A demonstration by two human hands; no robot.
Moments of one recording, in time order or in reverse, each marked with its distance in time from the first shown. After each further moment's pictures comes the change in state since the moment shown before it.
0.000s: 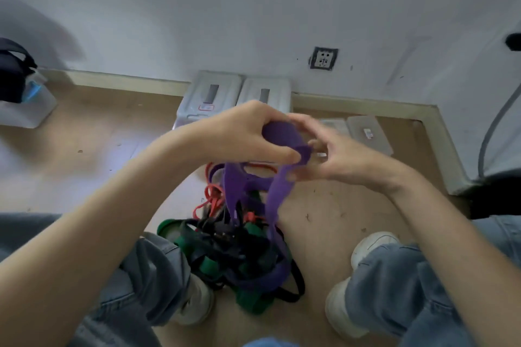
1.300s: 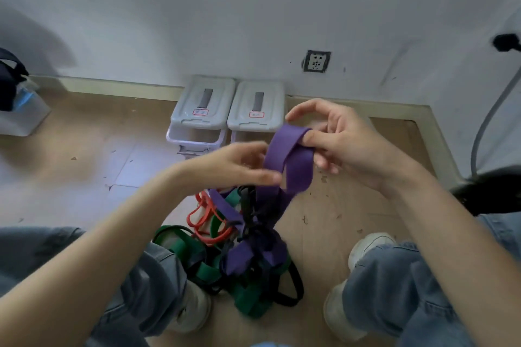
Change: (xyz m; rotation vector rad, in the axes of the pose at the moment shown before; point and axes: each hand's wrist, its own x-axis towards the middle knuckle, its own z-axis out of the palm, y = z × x) left_hand 0.008 -0.055 0.026 -0.258 -0.186 -0.066; right_hand -0.005 -0.022 -0.003 0.375 0.265 -0.068
